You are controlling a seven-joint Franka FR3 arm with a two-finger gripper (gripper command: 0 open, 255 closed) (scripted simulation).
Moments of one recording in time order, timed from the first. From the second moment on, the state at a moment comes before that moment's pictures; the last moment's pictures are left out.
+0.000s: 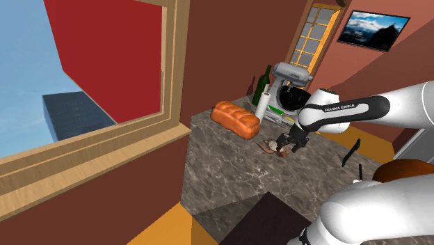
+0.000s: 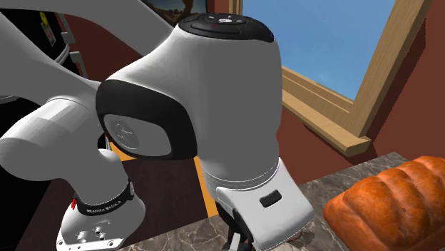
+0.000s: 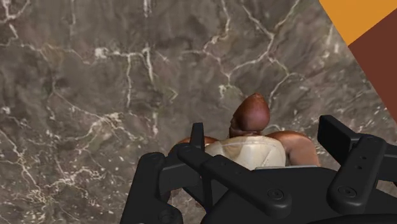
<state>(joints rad) -0.33 -0.52 -0.47 -2.78 -0.23 2.39 0.01</state>
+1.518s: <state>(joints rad) -0.33 -0.52 -0.47 -2.77 -0.23 2.39 0.00</state>
